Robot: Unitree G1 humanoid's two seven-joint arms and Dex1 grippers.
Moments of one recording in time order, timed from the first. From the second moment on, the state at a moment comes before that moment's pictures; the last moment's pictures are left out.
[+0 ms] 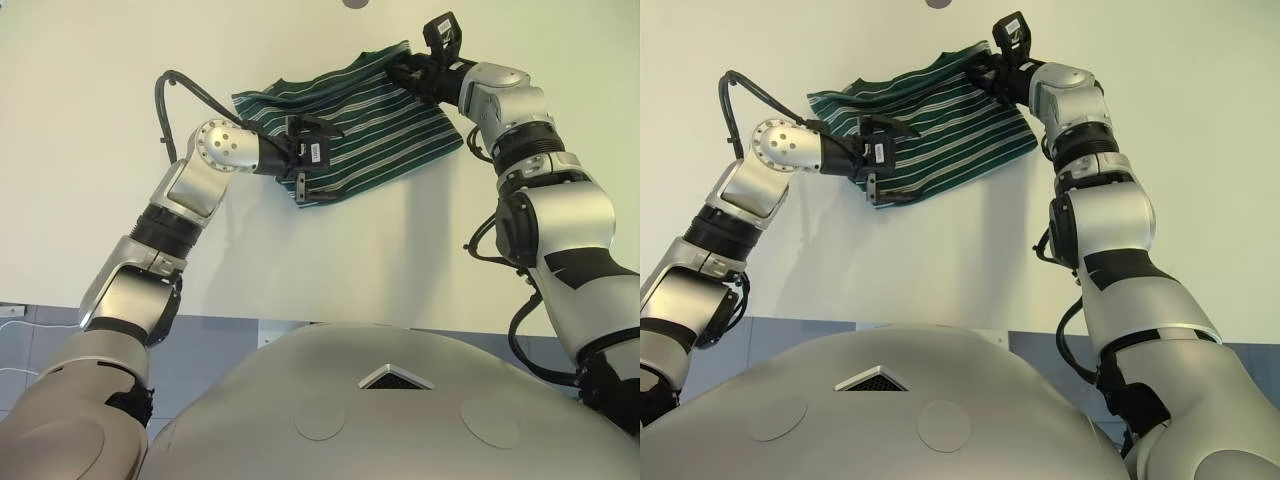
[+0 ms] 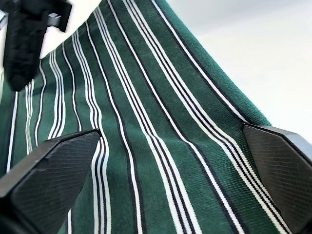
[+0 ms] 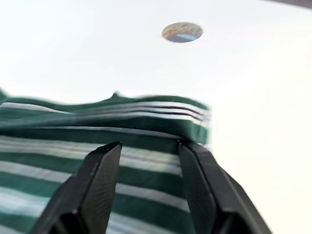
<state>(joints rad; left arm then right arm) -0.38 0.49 -0.51 0.16 0.06 -0.02 -1.04 -0.91 -0.21 0.03 1.20 0.08 0.10 0.54</state>
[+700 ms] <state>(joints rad) -0.24 0.55 0.05 -0.17 -0.22 0.26 -0.77 -0.13 -0.66 0.29 -0.06 -0.08 0.22 0.89</state>
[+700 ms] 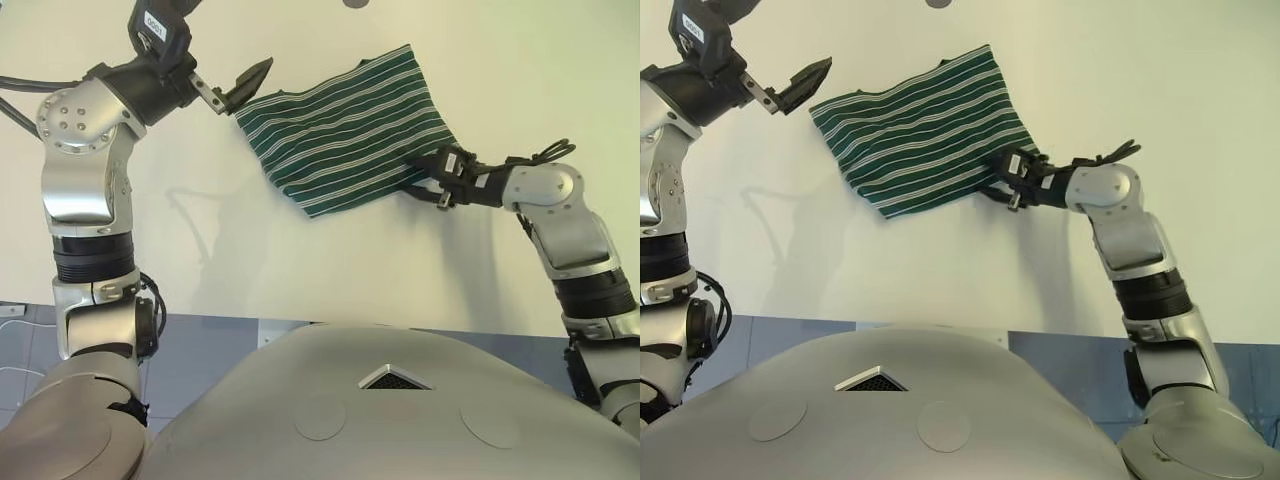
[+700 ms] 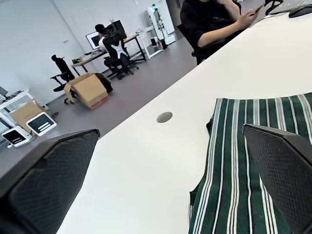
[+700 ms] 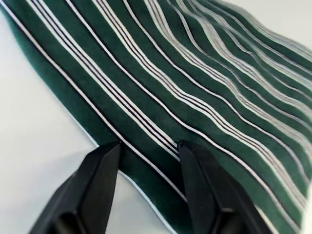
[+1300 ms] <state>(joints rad) -0.24 0.72 -0.25 -0.04 0.07 -0.13 -0.95 -0.39 -0.44 0.30 0.24 -0.12 0.07 0.65</state>
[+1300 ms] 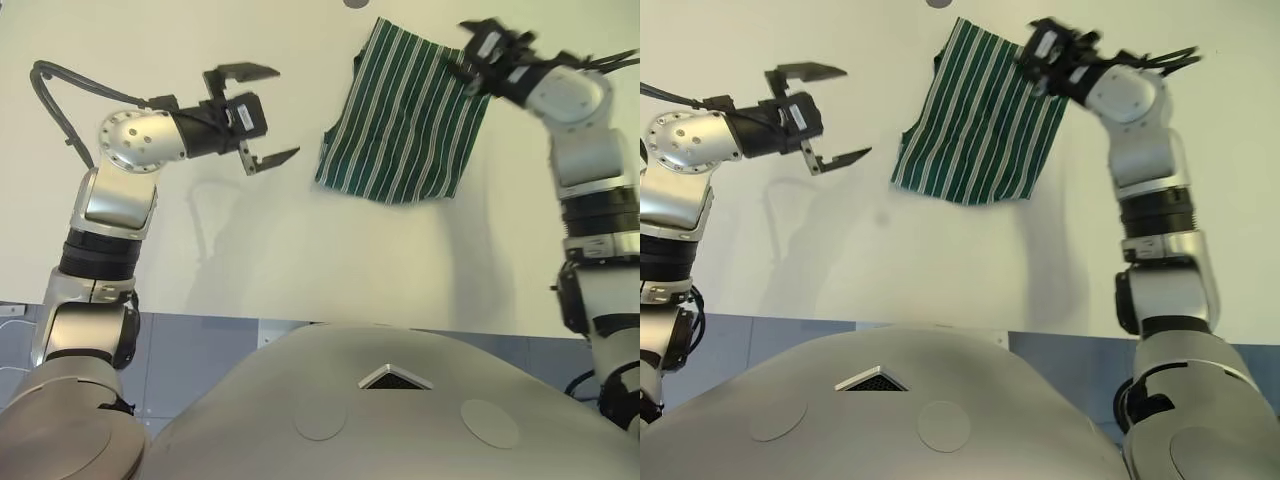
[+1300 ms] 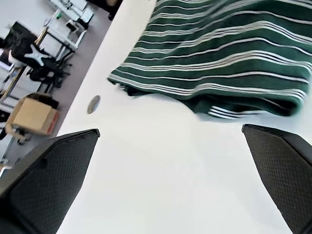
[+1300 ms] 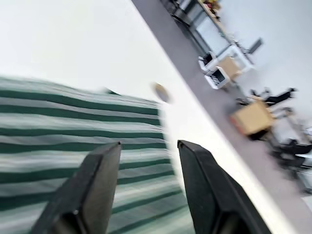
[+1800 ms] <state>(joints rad) -0.05 0.77 -0.32 -0.17 0.11 -0.40 -0.96 -0.15 -0.40 0.31 -0.22 0.01 0.14 0.70</state>
